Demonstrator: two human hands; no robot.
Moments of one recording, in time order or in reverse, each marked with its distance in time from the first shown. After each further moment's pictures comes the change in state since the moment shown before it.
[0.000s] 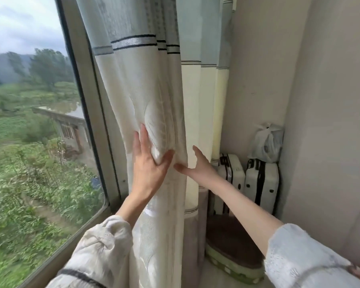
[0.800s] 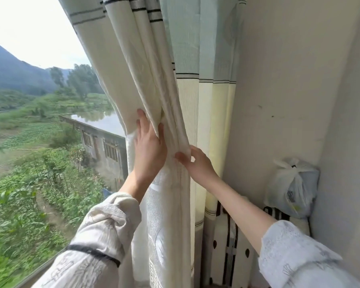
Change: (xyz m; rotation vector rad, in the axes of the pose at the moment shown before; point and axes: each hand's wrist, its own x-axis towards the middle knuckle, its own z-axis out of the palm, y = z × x) left_hand 0.314 -0.074 0.335 0.275 0.130 0.094; right_hand 0.400 0.124 -0.184 0.009 0.014 -0.265
